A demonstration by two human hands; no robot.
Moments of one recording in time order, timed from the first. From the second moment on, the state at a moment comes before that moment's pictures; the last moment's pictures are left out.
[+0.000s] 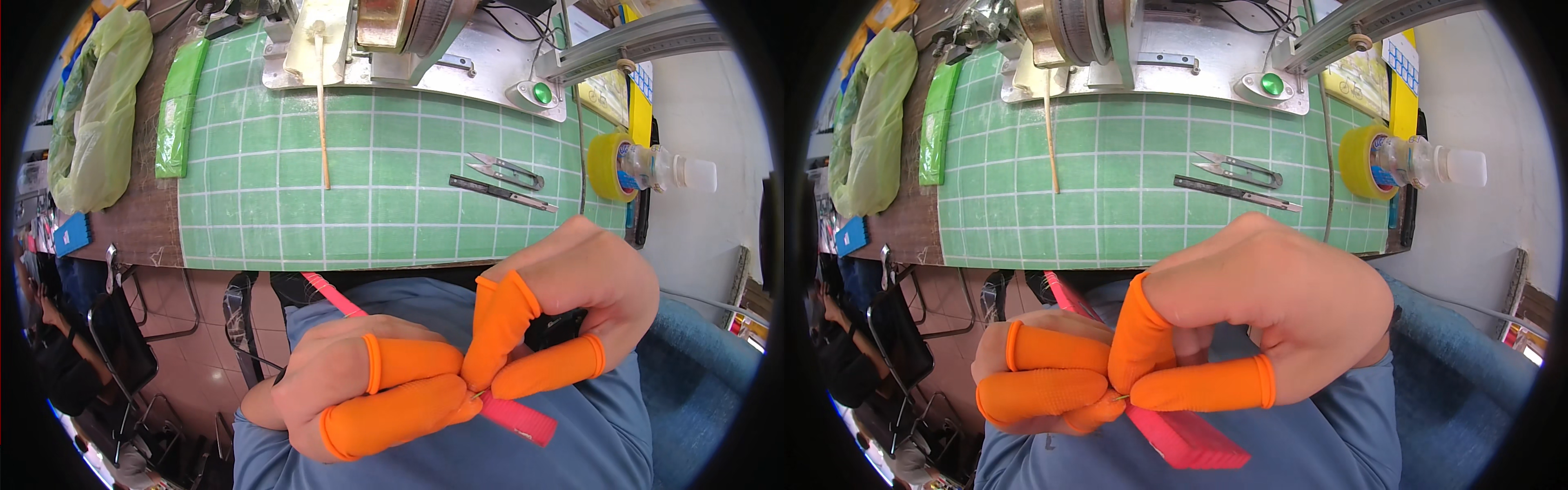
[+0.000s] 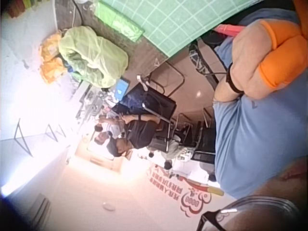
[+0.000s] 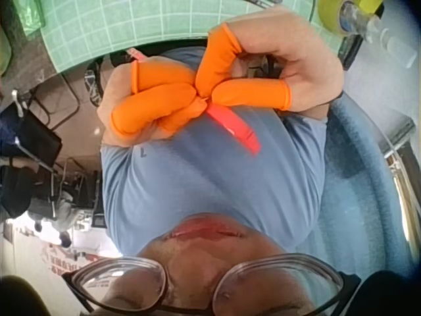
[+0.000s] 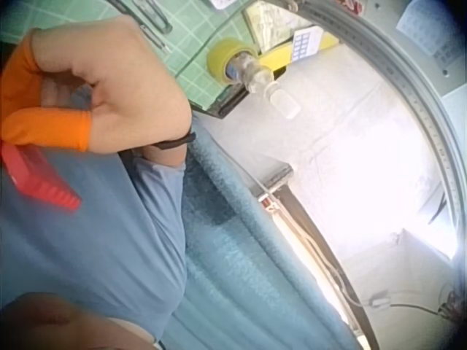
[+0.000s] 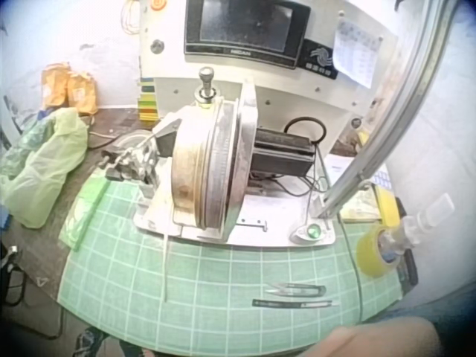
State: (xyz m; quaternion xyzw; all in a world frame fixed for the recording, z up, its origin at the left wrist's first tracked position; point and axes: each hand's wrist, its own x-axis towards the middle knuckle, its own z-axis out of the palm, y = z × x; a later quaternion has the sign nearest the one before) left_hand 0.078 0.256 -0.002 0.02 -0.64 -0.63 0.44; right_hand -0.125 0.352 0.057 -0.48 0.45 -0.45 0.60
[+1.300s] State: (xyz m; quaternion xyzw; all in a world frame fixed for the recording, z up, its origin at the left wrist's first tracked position) left_hand 0.079 0.254 -0.012 -0.04 -0.64 -0.64 0.42; right_hand -0.133 0.348 0.050 -0.44 0.40 -0.40 0.69
